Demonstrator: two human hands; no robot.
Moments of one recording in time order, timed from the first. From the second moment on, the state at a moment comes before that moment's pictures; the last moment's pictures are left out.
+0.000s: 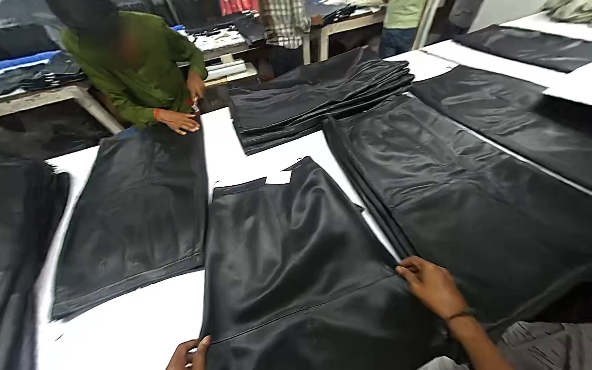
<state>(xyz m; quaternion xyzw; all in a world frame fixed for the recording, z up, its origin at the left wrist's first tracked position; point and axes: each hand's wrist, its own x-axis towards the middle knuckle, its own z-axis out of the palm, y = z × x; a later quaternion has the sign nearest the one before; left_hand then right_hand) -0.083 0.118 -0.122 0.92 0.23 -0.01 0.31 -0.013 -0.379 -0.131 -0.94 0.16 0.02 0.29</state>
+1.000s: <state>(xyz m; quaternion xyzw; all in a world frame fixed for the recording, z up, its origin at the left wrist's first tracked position) -0.077 0.045 -0.122 0.98 0.09 0.12 0.14 -0.051 -0.367 -0.185 -0.96 0.04 -0.18 0.20</state>
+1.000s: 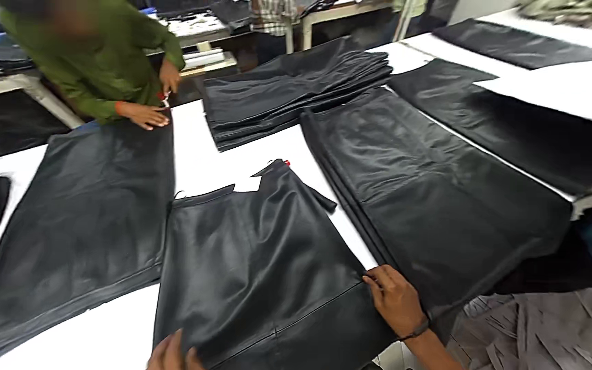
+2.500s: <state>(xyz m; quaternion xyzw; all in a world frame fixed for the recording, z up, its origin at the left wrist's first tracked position) -0.006 -0.222 -0.183 0.94 -0.28 0.01 0.17 0.212 -0.336 -0.112 -0.98 -0.03 0.13 0.17</state>
